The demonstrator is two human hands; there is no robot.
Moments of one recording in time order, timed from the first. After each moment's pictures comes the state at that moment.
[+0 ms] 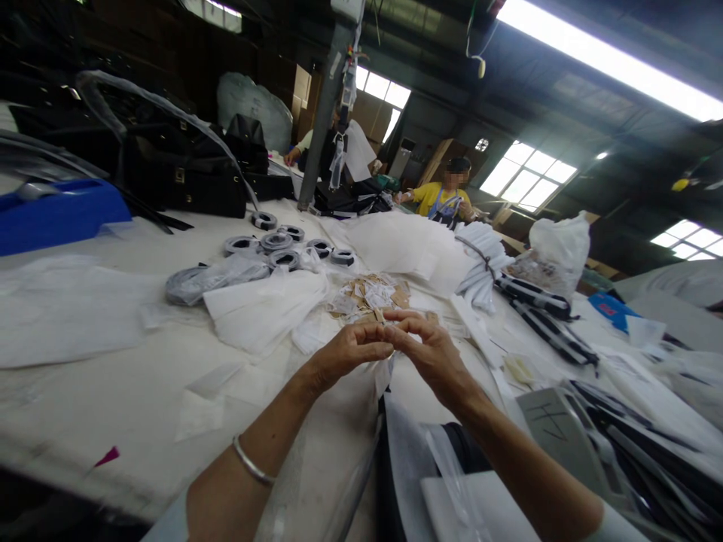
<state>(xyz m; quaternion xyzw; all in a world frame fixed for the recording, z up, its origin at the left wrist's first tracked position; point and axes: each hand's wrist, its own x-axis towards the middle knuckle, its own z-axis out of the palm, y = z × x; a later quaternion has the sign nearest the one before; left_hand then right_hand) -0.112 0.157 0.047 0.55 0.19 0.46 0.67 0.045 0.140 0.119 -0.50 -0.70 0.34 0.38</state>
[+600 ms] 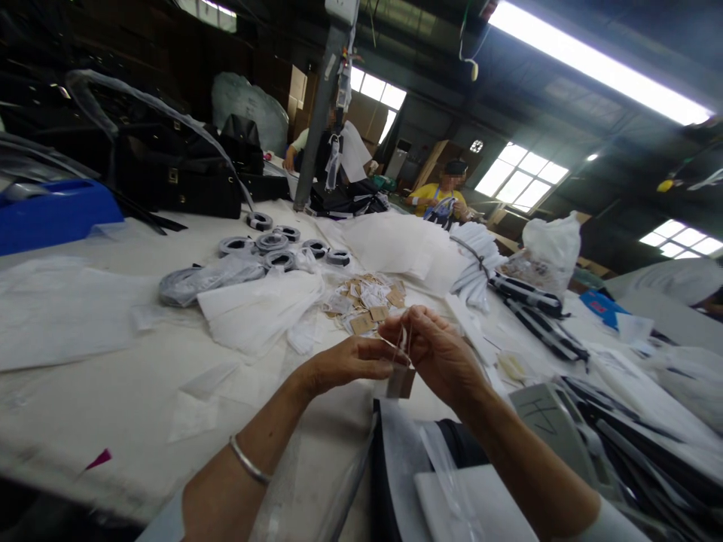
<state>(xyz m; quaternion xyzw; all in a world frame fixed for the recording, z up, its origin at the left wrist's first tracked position) -0.114 0.150 0.049 0.61 0.15 0.35 0.69 0.048 0.135 0.130 -0.41 -0.48 0.62 0.47</state>
